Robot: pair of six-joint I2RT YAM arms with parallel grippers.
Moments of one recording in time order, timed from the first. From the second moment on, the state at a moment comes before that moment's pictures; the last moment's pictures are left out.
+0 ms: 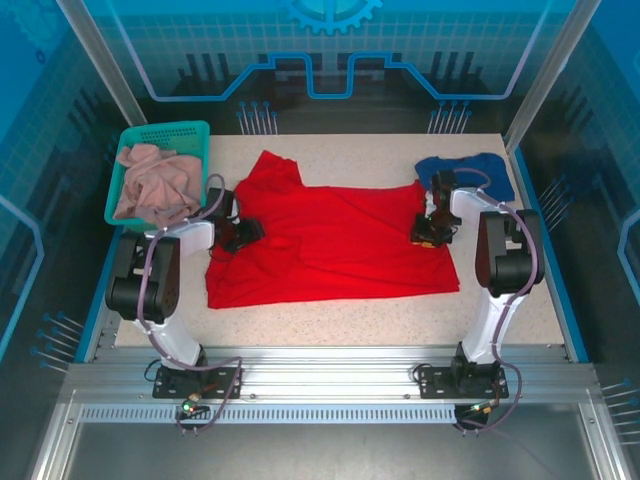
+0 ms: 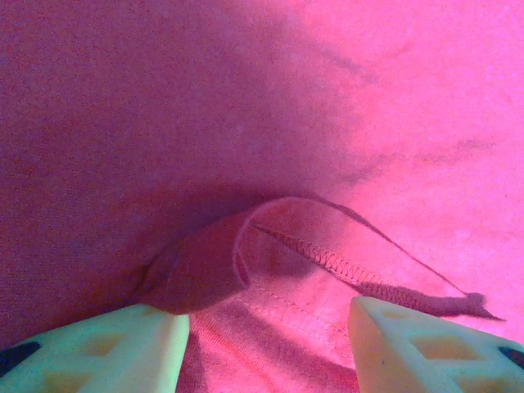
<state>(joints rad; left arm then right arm) -0.06 1.73 0.91 -0.24 0.24 -0.56 0.03 1.95 1.28 -0.80 -0.17 0.23</state>
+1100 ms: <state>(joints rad) -0.07 2.19 1.73 -0.45 0.13 -0.39 0.13 1.70 1.18 -0.65 -0.06 0.23</state>
